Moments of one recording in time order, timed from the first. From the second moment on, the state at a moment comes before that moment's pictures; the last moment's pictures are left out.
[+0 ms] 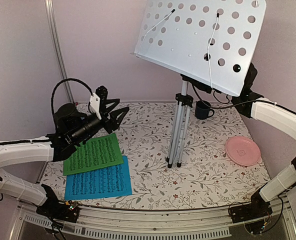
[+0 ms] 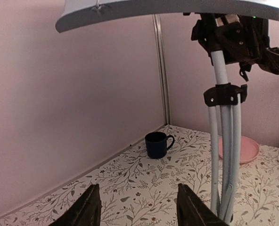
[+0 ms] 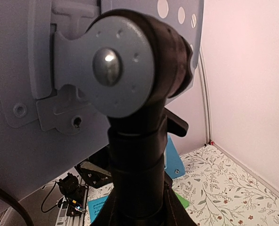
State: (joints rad) left arm -0.75 1.19 0.69 0.65 0.05 0.13; right arm 0.46 1.47 1.25 0.48 -0.87 0.43
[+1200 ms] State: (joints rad) left arm -0.94 1.73 0.93 0.85 0.20 0.05; right arm 0.54 1.47 1.20 0.80 -1.03 0.49
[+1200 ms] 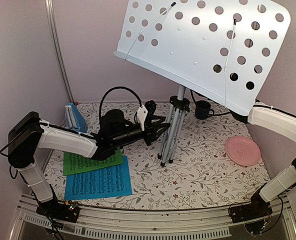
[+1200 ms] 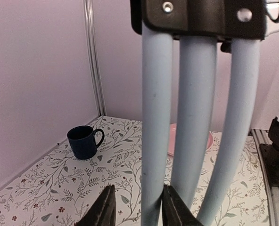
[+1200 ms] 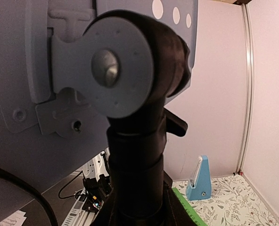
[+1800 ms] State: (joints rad) left arm -0.99 1.80 1.06 0.75 -0.04 0.17; right arm 0.54 1.49 1.18 0.92 -1.02 0.57
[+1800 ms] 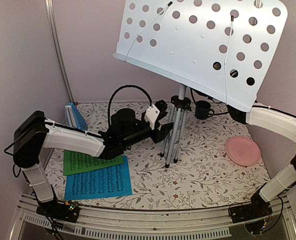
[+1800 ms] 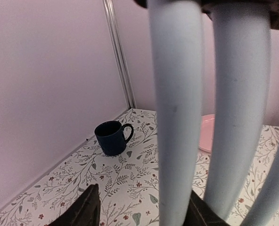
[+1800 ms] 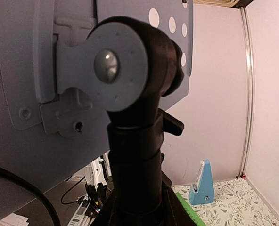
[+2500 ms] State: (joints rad) left arm -1.05 1.83 1.03 0.74 -0.23 0.70; right arm 0.54 1.52 1.18 0.90 -1.00 0.63
